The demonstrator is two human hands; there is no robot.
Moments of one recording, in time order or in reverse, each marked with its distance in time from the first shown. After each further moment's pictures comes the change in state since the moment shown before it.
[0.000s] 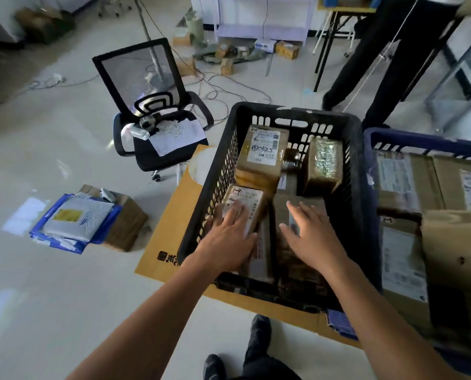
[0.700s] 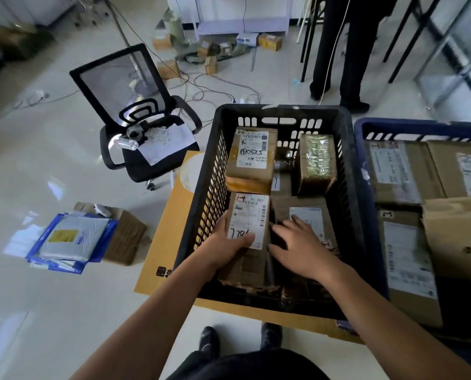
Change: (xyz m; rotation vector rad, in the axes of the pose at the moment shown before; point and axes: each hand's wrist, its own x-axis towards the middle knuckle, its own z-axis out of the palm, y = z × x) left_hand 0.023 -0.007 -0.007 -0.910 -0.083 -0.297; right_hand 0.009 -0.006 0.016 0.114 -0.228 -0.004
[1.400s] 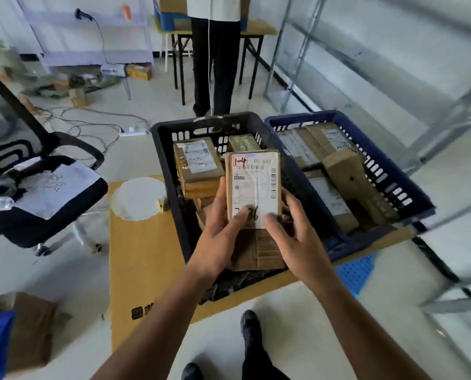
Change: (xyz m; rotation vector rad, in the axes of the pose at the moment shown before) left_hand -0.078 0.020 -0.046 -0.157 -0.559 0.657; right_hand -0.137 -0.153 0.033 0.638 0.895 0.040
